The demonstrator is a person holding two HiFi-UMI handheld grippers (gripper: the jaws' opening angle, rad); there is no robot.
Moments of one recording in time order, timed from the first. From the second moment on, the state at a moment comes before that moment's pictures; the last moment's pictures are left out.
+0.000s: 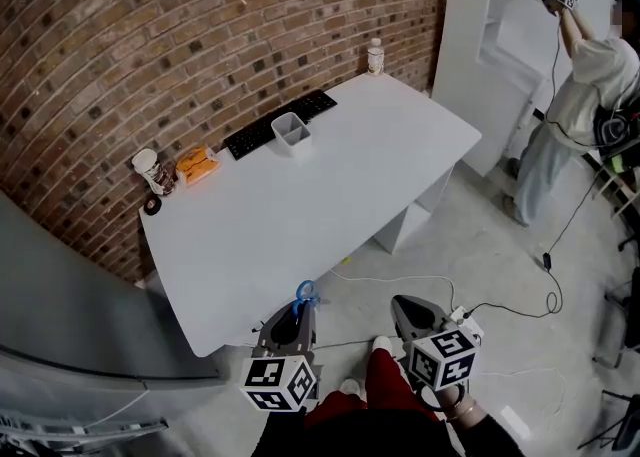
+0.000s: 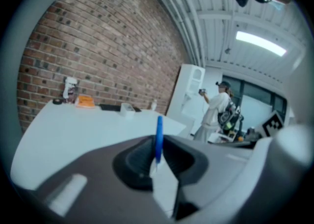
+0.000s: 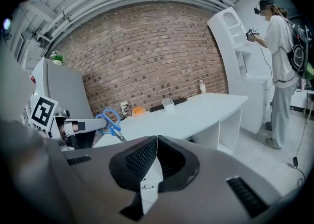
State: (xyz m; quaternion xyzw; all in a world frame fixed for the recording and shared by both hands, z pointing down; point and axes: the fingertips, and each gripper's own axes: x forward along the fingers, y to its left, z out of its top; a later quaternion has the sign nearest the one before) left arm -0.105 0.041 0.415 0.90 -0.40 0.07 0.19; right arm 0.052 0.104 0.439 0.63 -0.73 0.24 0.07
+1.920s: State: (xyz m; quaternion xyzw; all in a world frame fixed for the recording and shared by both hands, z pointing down) left arm 0.001 -0.185 0.371 0.84 -0.52 0.00 0.18; right arm 0.168 -0.129 0.416 0.53 -0.82 0.20 0.07
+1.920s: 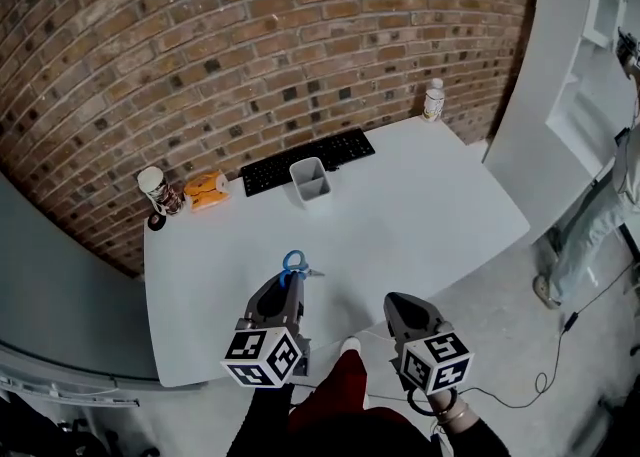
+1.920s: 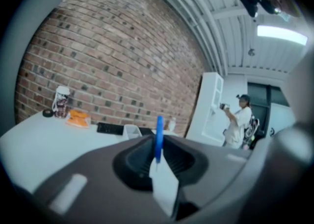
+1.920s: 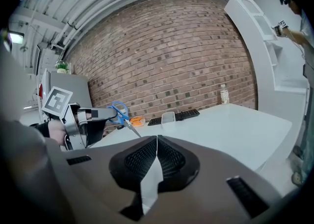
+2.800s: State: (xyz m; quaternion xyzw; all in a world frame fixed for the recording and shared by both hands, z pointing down) left arm -0.009 -0.355 0.410 0.81 -0.53 -0.04 0.24; right arm 0.132 -0.289 0.457 0.48 -0.84 0.22 0.12
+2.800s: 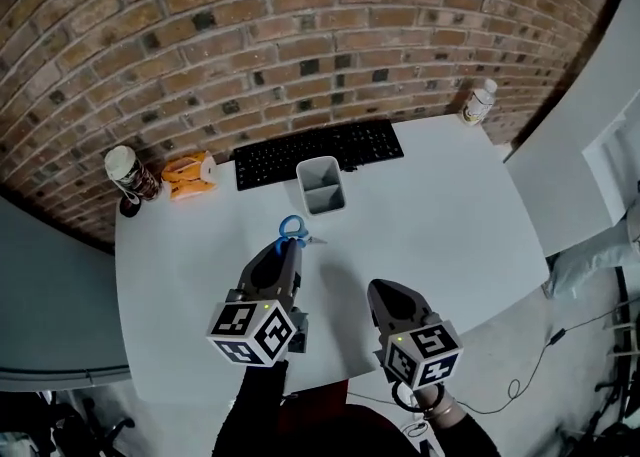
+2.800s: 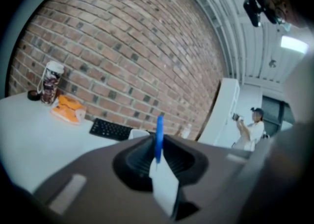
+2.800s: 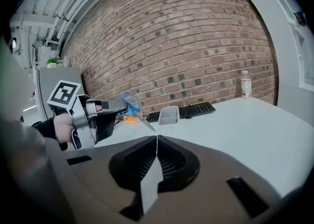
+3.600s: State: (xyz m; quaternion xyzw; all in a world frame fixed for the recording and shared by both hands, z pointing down) left arm -0.022 -0.462 0.420 0.80 -0.54 -0.06 0.27; right arm 0.107 -0.386 0.477 0.46 -0.84 0.24 0.16
